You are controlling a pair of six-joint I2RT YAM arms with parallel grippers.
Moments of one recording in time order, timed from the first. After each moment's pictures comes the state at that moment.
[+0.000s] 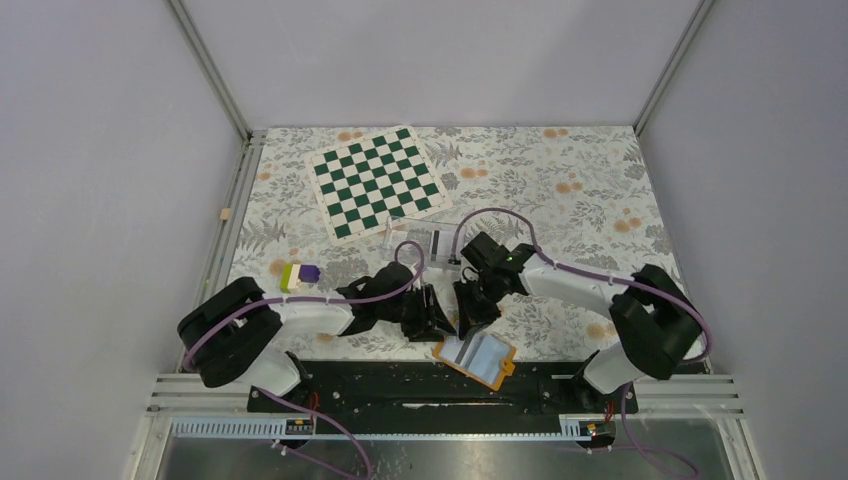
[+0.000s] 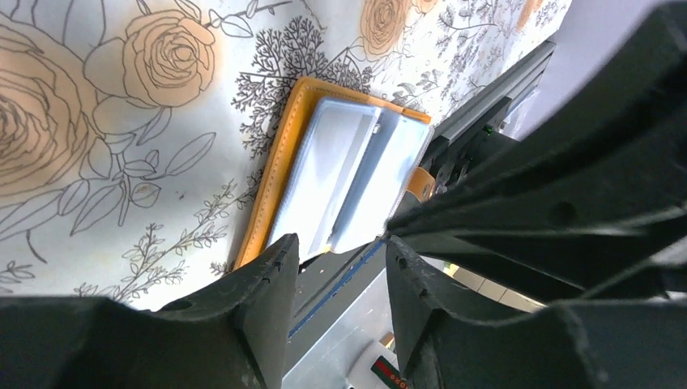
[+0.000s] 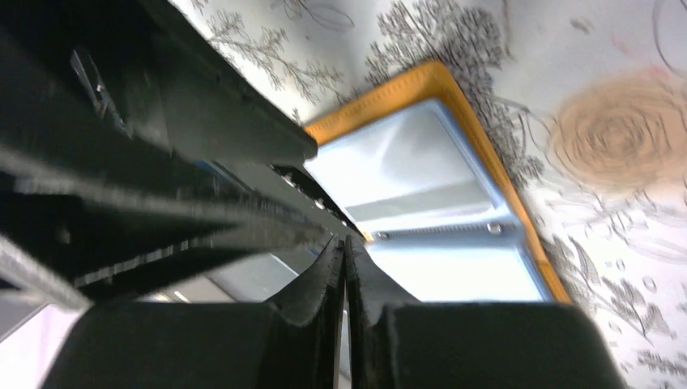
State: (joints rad) left arm -0.90 1.43 0.49 0.21 0.42 -1.20; right arm 0.79 1.56 0.89 -0.61 -0.50 0.52
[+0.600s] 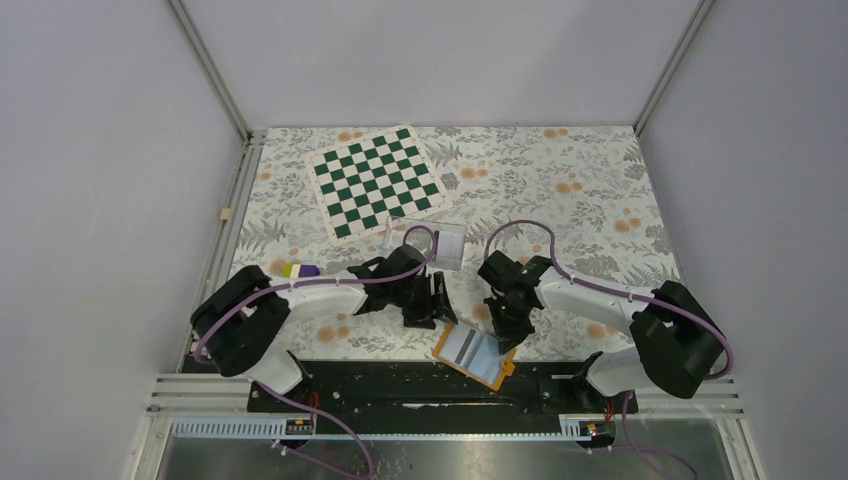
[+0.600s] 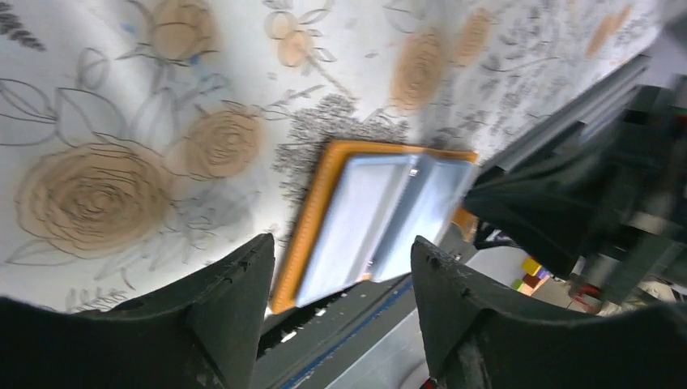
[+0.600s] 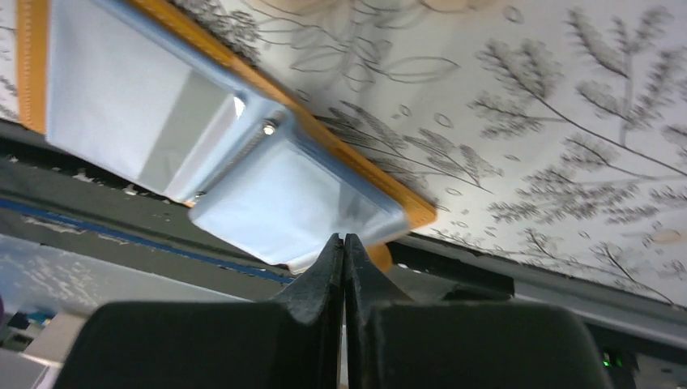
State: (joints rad) left arm -0.87 1.50 0.71 -0.09 0.35 -0.99; right arm 0.79 1.41 0.74 -0.82 -0.21 0.58
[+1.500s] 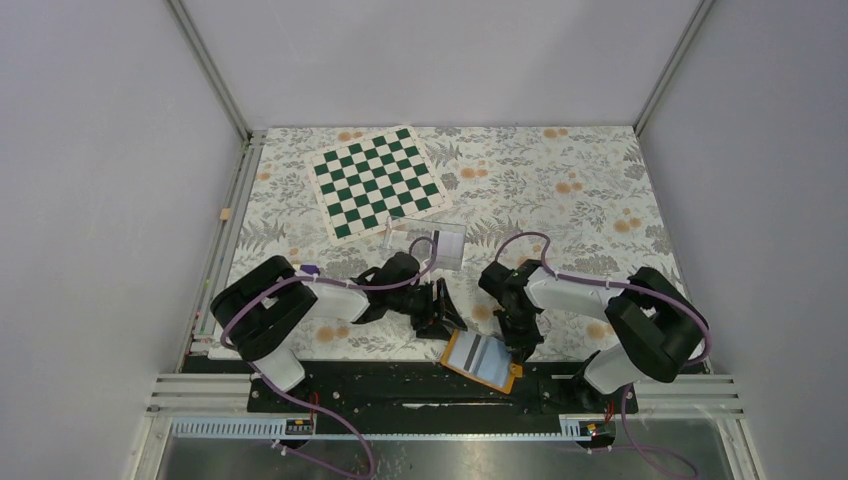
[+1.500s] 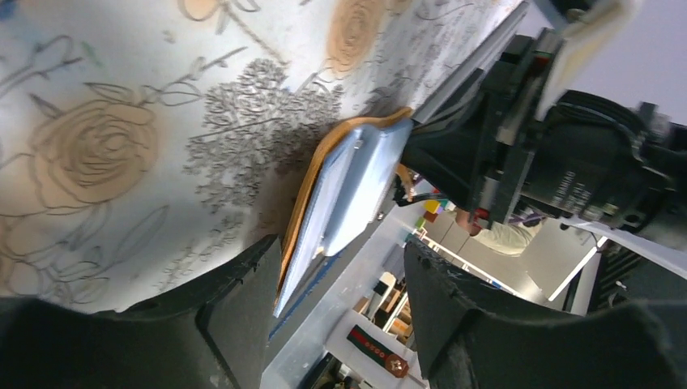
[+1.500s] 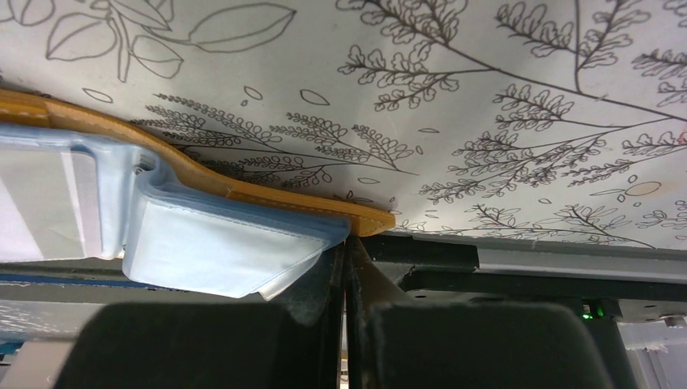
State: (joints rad) left arm -0.85 1.66 0.57 0.33 0.63 -1.20; right arm 0.79 1.50 0.70 -0.91 -0.14 0.64
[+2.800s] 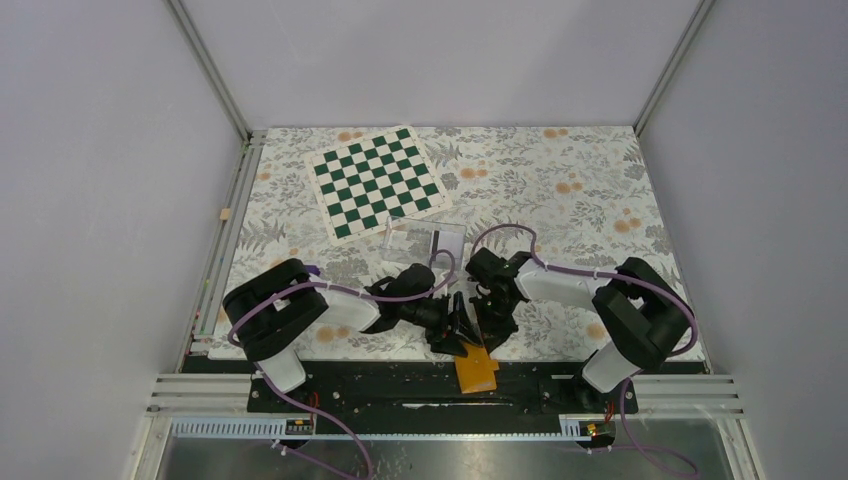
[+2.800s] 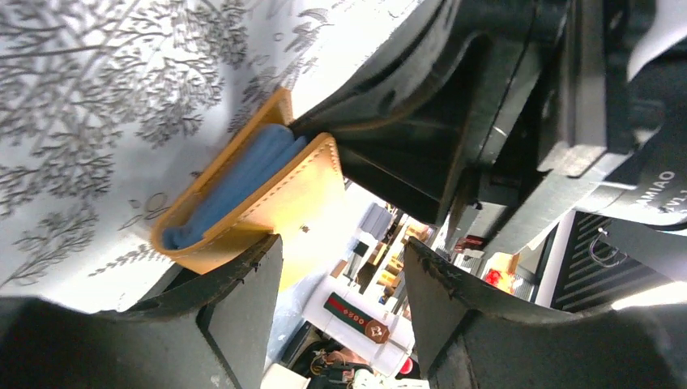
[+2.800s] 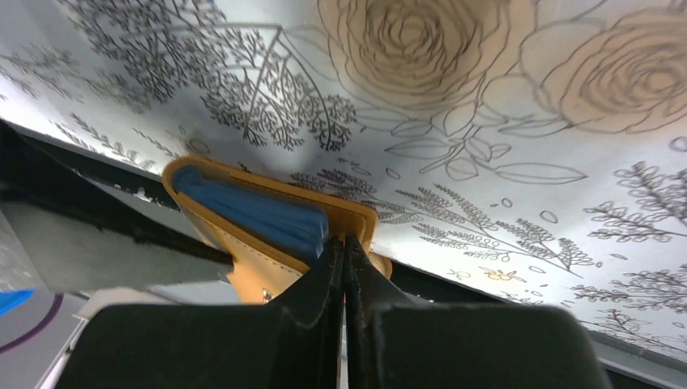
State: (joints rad) left arm -0.97 1.69 0.60 0.46 0.68 -1.33; right arm 0.79 1.59 0.80 -0.73 -0.31 0.58
